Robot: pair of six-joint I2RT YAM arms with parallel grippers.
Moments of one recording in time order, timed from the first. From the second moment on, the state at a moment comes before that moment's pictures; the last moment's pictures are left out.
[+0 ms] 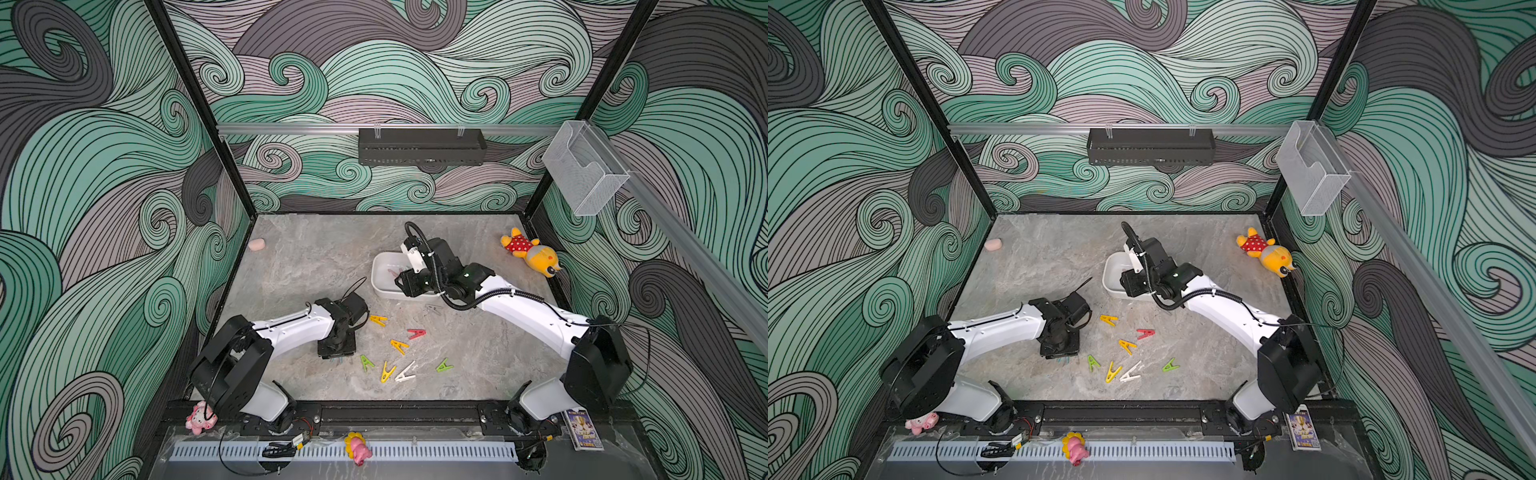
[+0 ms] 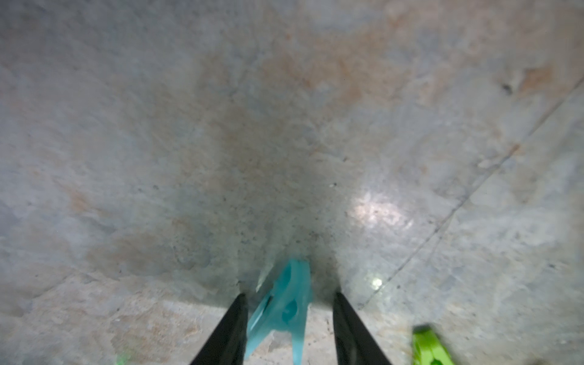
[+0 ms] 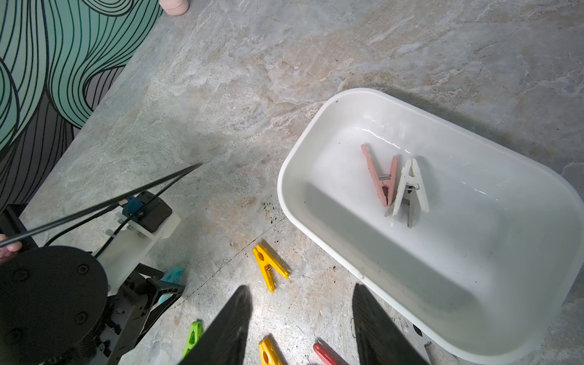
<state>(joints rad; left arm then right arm) -0.69 1.47 0.74 -0.81 -0.05 -0.82 0.71 1.52 1.20 -0.46 -0.09 0.25</state>
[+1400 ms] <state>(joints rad) -0.66 1.33 0.98 -0.86 -0.05 -0.75 0.71 1.44 1.11 -0.40 -0.04 0.24</state>
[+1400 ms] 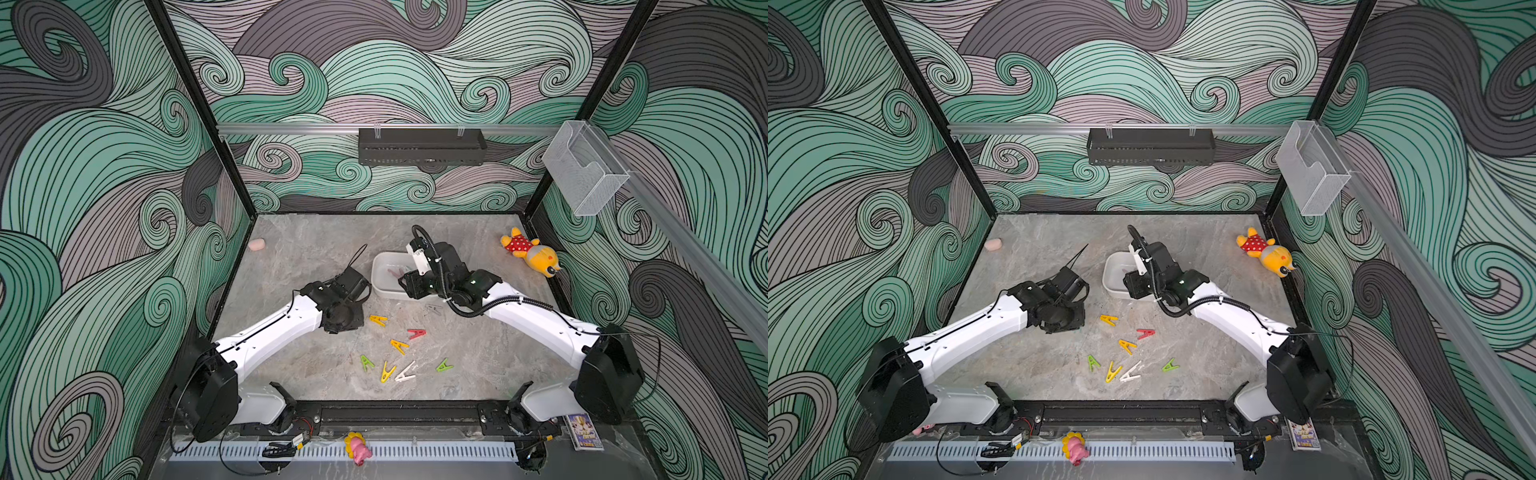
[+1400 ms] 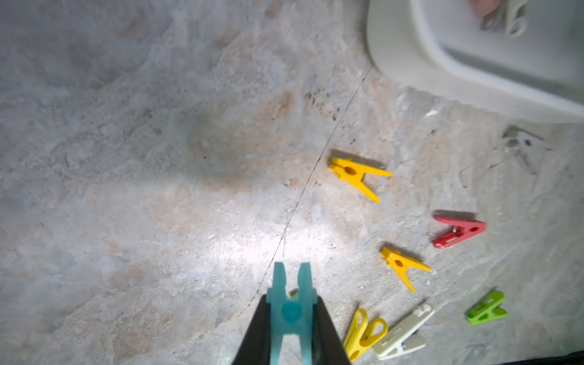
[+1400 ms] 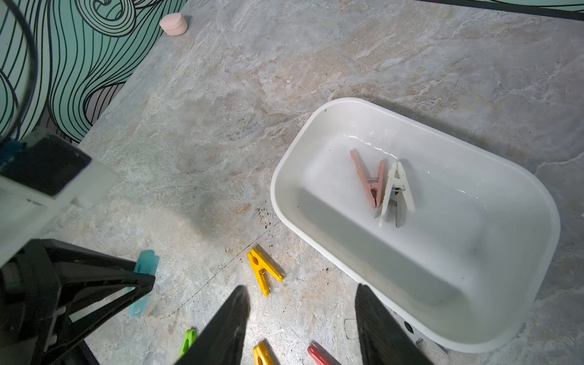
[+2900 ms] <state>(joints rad) -0.56 2.15 1.78 -0.76 0.20 -0.52 0.53 1.19 0.75 -0.55 -0.04 0.19</state>
